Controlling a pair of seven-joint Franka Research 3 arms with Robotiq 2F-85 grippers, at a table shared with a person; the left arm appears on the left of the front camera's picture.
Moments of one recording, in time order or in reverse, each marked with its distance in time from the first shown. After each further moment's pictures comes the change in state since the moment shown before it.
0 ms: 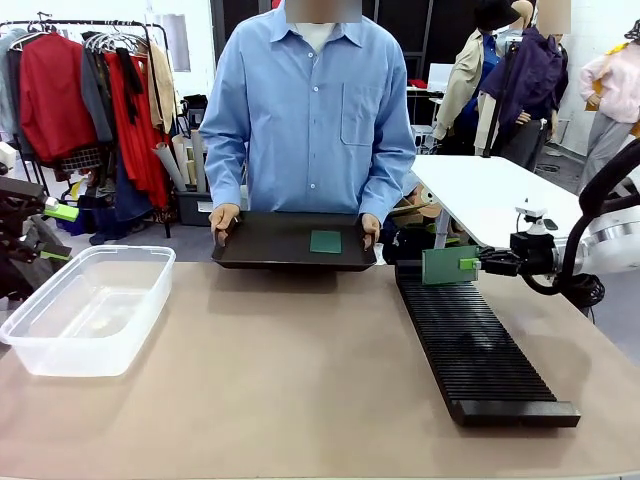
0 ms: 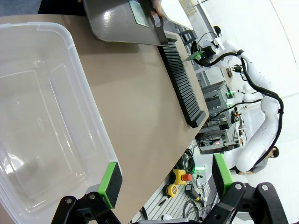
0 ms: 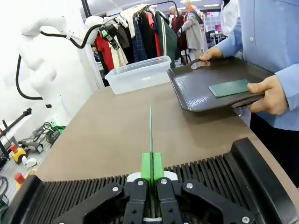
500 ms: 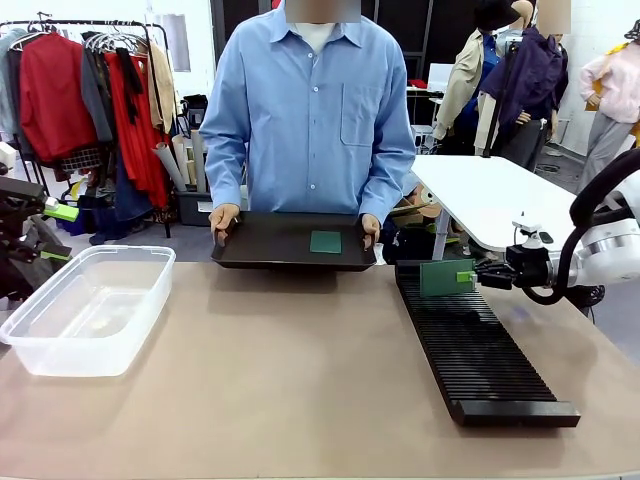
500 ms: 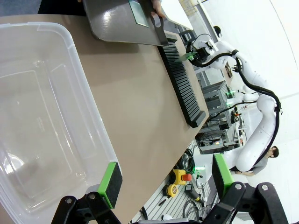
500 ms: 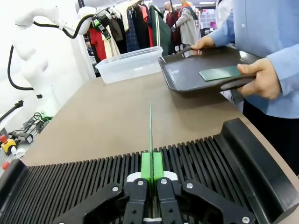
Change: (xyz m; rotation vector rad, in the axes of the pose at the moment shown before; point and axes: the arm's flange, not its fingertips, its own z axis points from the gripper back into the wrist) left arm 0.000 0.000 0.000 0.000 0.000 0.000; right arm -0.032 -0.015 0.002 -0.032 0.019 0.018
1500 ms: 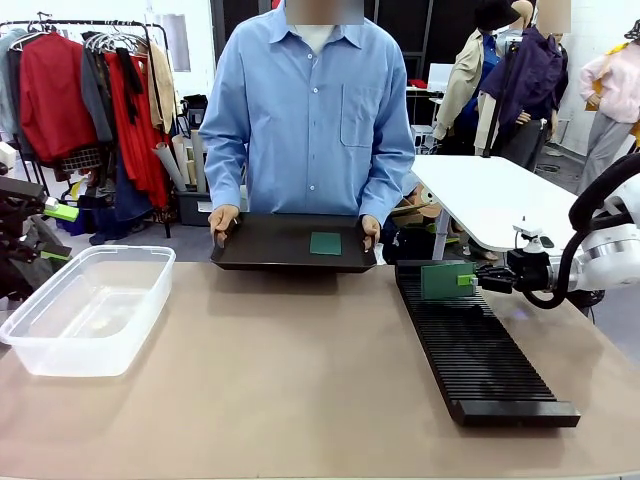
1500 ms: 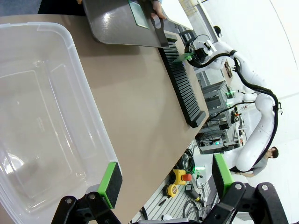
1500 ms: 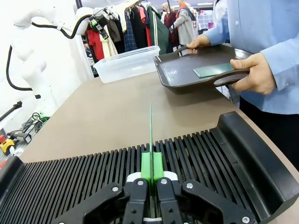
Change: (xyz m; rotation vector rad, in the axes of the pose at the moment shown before) left arm 0.000 0.000 0.000 0.000 0.000 0.000; right arm -0.010 -0.003 0.003 -0.006 -0.010 -0.008
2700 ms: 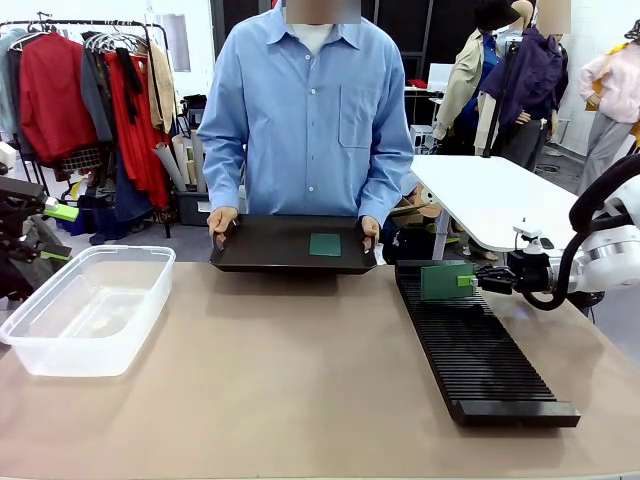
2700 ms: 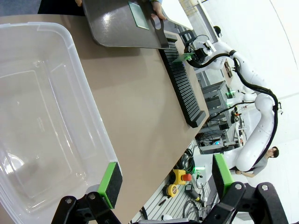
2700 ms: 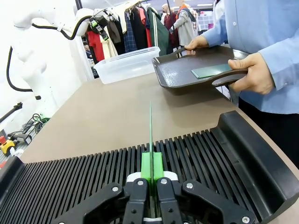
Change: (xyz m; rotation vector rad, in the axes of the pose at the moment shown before) left arm 0.000 0.000 0.000 0.000 0.000 0.000; right arm -0.003 0.000 0.000 0.001 -0.008 -0.004
